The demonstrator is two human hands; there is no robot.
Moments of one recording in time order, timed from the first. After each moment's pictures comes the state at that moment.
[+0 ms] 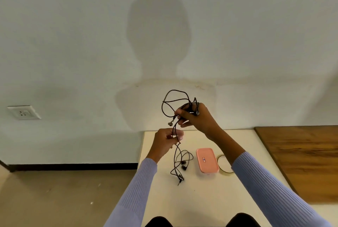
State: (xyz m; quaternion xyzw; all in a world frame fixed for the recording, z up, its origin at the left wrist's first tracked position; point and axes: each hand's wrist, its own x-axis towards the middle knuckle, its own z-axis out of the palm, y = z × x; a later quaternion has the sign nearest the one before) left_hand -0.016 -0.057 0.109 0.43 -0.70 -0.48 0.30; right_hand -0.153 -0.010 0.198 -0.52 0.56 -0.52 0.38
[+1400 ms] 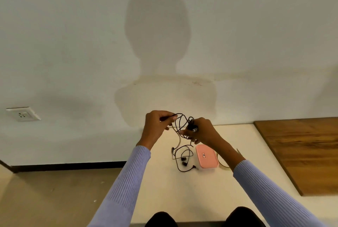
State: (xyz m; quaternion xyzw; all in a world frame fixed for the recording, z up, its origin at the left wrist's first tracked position) left_hand -0.009 -0.067 0.155 0.39 -0.74 -0.38 0.40; right_hand -0.170 0.003 0.149 -0.56 0.70 -0.32 0.29
